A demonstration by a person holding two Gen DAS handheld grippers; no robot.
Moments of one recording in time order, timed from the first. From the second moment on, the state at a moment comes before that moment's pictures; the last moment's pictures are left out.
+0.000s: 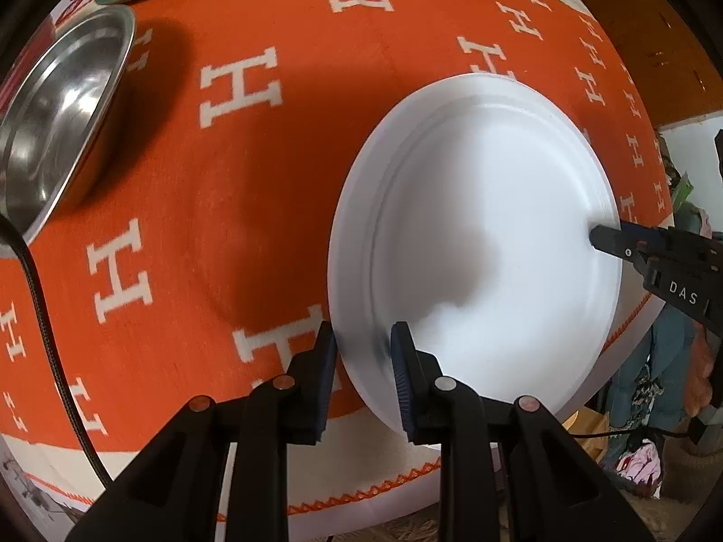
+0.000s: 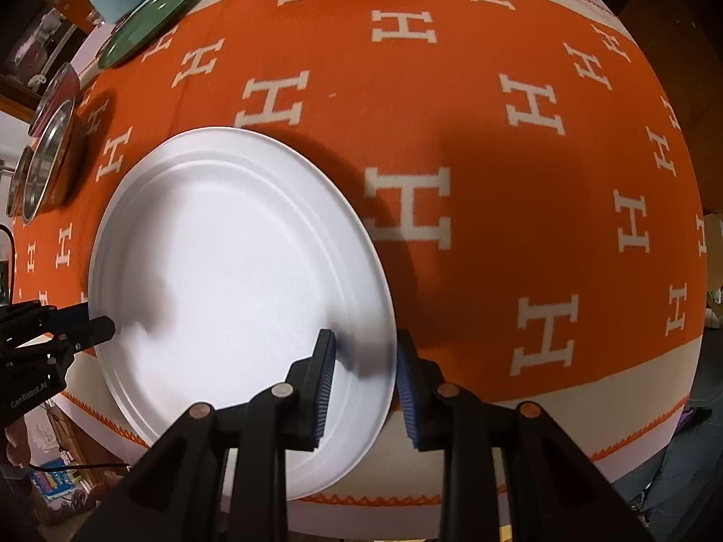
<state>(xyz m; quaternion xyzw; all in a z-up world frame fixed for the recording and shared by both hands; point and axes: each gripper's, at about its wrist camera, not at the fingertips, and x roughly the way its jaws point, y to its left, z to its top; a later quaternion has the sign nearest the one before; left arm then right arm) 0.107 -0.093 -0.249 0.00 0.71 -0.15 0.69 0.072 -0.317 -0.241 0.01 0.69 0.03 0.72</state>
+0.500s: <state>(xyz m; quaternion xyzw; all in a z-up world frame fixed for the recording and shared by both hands) 0.094 -0.086 -0.242 0.00 0.69 -0.13 0.71 0.081 -0.316 -0.249 0.04 0.68 0.02 0.73</state>
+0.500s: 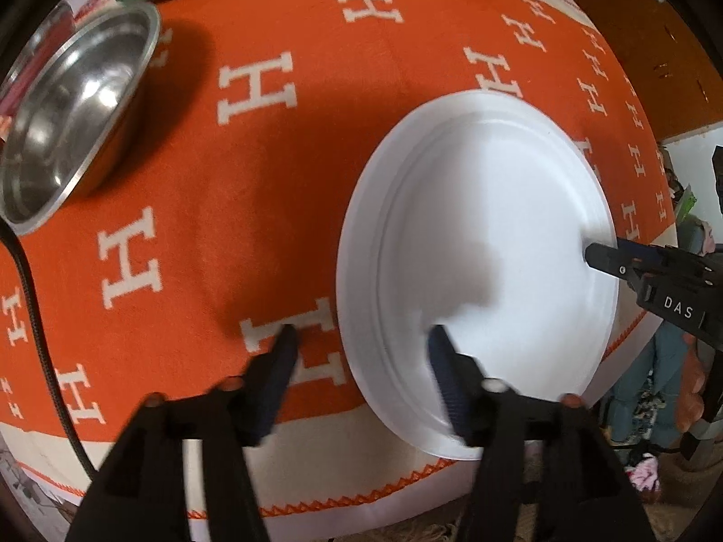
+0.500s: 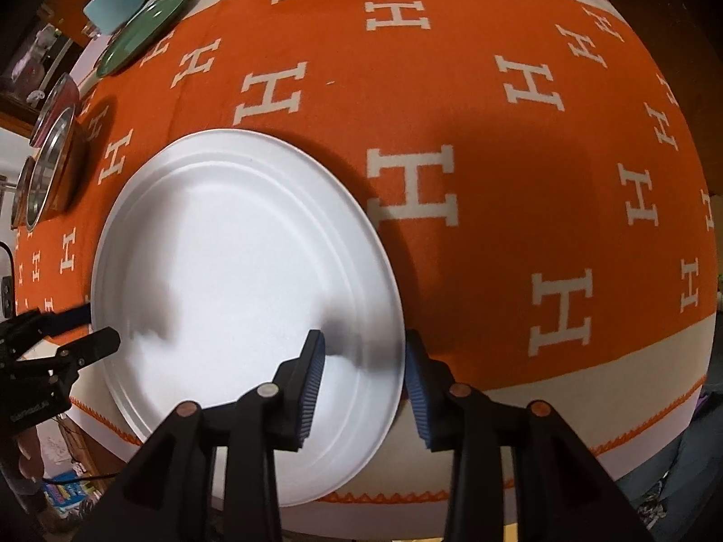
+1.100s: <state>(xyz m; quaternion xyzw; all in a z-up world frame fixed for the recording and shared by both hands) 0.079 -0.076 -0.214 0.01 0.67 -0.11 0.74 0.058 -0.301 -0.213 0.00 0.65 0.01 0.76</state>
